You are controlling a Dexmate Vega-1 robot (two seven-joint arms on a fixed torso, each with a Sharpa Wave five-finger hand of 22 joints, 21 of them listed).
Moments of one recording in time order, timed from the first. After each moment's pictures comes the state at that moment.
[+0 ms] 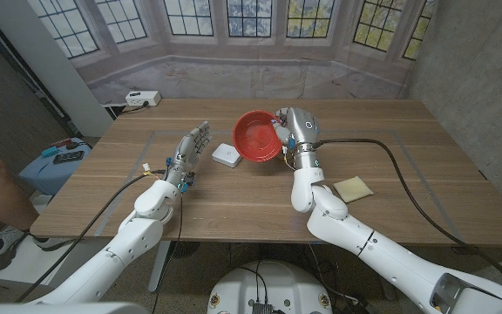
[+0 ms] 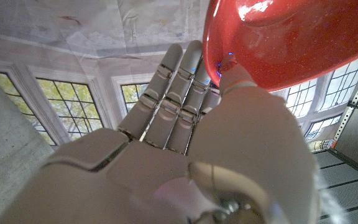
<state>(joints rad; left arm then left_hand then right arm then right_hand) 1.04 0.55 0.34 -1.46 -0.67 -0.40 -0.04 0.36 0.18 0.63 -0.03 0.18 0.14 0.02 0.18 0.17 0.07 0.08 0.21 0.19 -0.02 0.10 0.18 0.17 0.09 0.07 0.20 0.17 -0.85 -0.43 -0.81 -1.82 -0.66 -0.50 -0.68 1.26 0.06 0.26 -0.15 0.18 1.07 -0.07 0.28 0.25 1.03 -0.15 0.66 0.54 1.08 -0.19 0.34 0.62 0.82 -0.09 0.58 0.20</state>
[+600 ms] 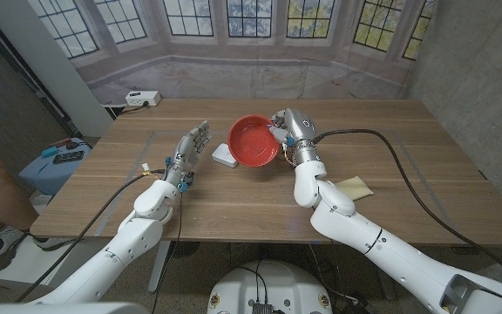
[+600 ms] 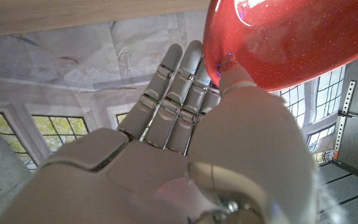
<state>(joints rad) 1.04 0.55 0.33 -1.46 -0.67 -0.41 -0.05 0.36 0.18 0.62 -0.03 0.18 0.14 0.02 0.18 0.17 0.07 0.08 0.21 0.19 -0.02 0.10 0.18 0.17 0.09 0.07 0.20 0.17 -0.86 -0.46 -0.79 -1.93 -0.58 -0.54 -0.49 1.26 0.06 0.26 -0.15 0.18 1.07 -0.07 0.28 0.25 1.03 -0.15 0.66 0.54 1.08 -0.19 0.34 0.63 0.81 -0.10 0.59 0.20</state>
